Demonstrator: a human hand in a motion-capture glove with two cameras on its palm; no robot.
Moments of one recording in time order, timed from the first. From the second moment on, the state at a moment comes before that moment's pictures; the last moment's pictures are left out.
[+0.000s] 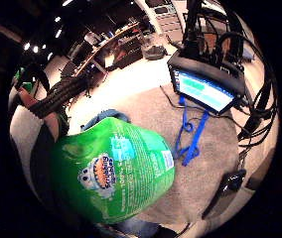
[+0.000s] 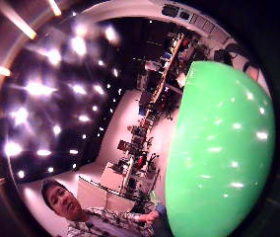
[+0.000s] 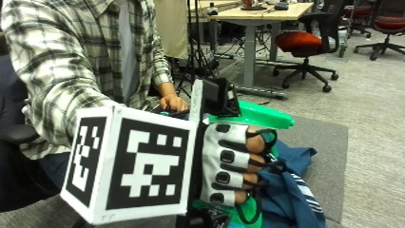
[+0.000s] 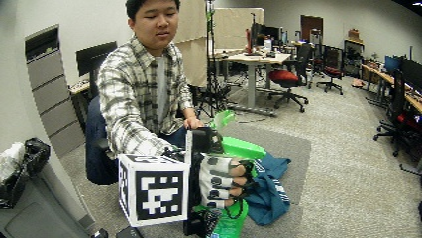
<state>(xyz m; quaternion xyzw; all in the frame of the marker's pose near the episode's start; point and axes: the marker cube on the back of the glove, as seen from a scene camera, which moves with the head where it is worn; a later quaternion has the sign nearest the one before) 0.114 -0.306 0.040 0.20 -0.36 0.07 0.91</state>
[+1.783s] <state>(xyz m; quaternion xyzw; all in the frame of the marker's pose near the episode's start) -0.005 -0.284 -0.111 0.14 -0.33 -0.12 0.93</state>
